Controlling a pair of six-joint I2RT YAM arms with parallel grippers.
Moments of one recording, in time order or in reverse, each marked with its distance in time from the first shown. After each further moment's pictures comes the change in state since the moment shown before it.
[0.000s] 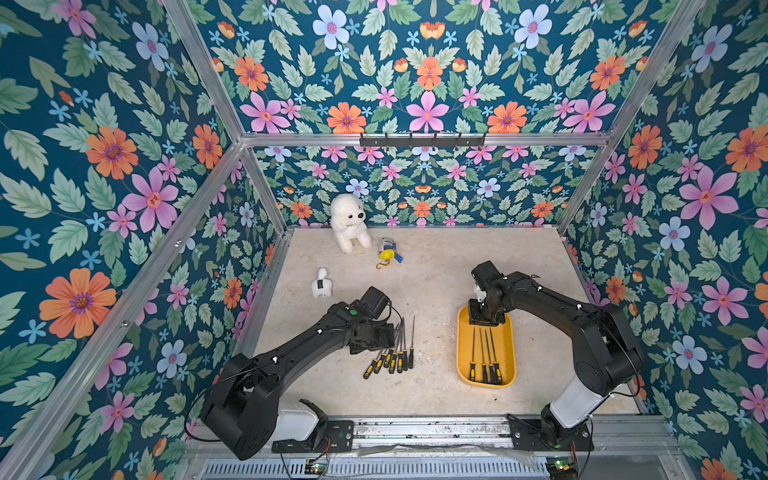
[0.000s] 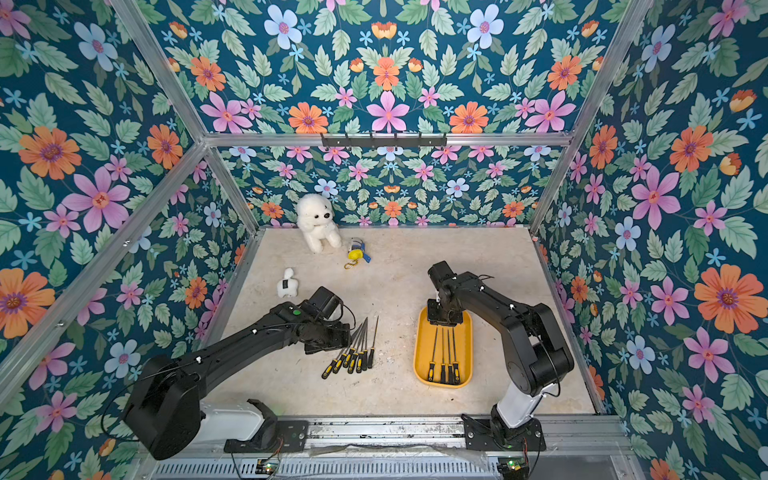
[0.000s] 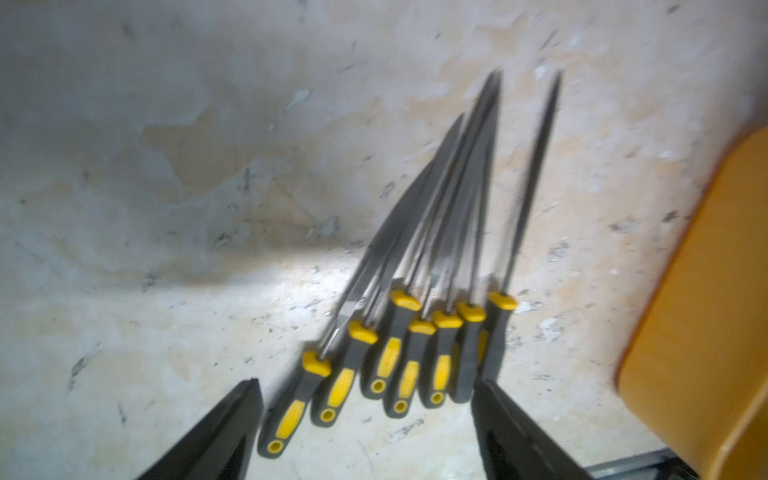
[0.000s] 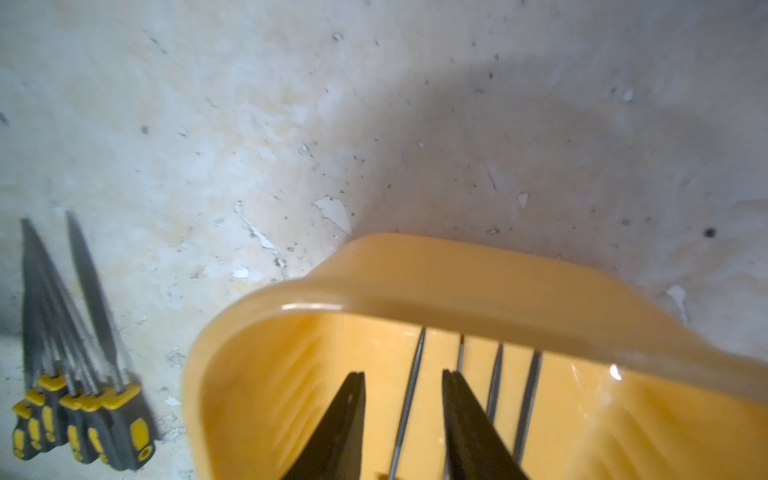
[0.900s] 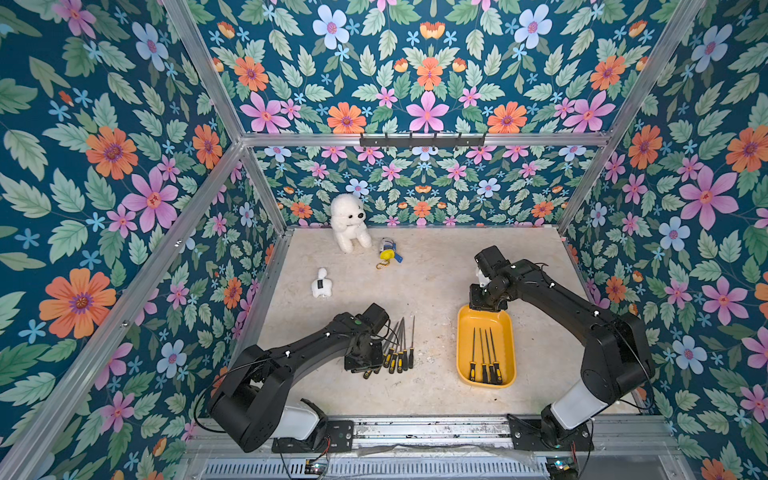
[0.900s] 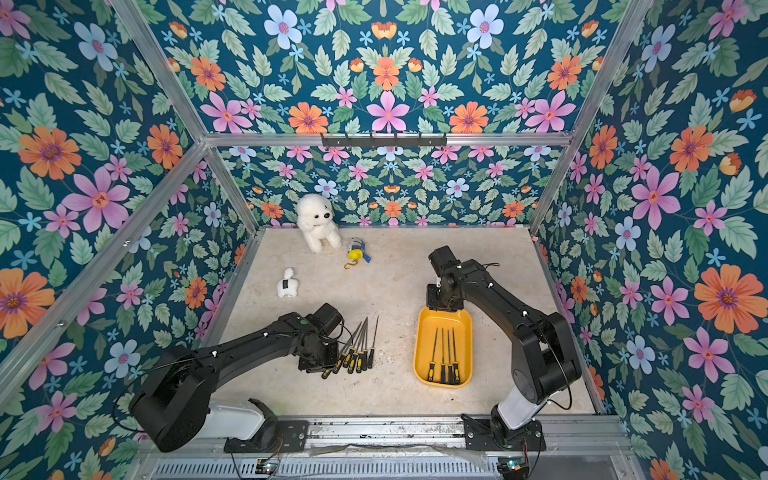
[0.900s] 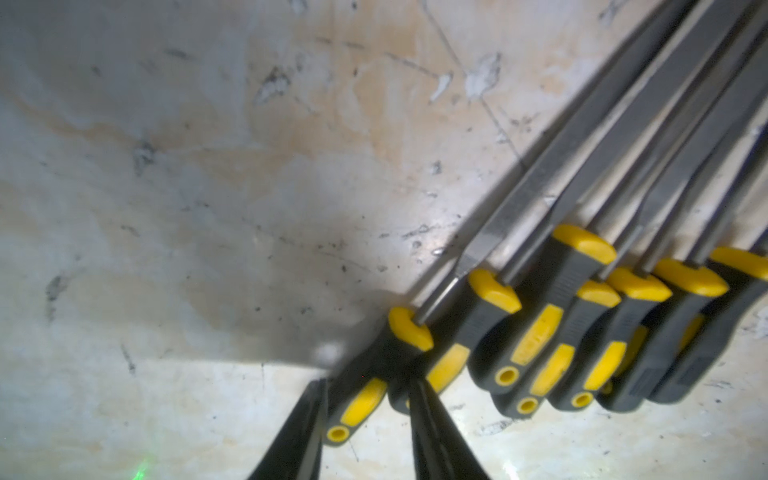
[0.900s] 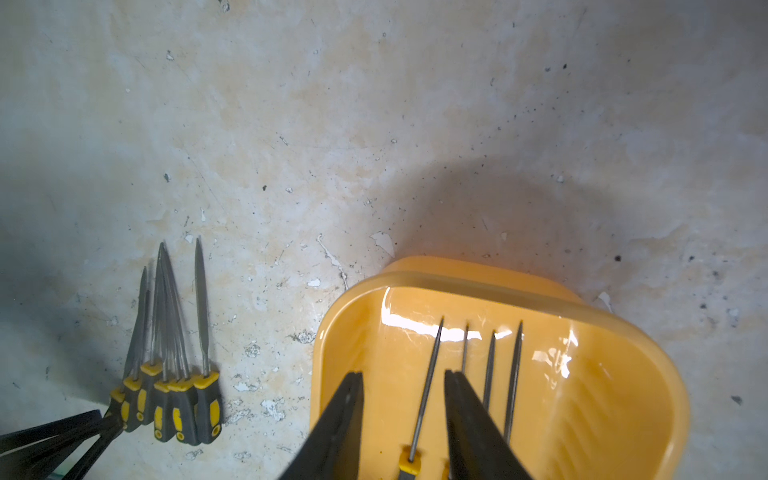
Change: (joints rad) left arm -0.016 0.031 -0.121 -0.019 0.010 -0.027; right arm 0.000 -0.044 0.119 -0.075 0.020 0.000
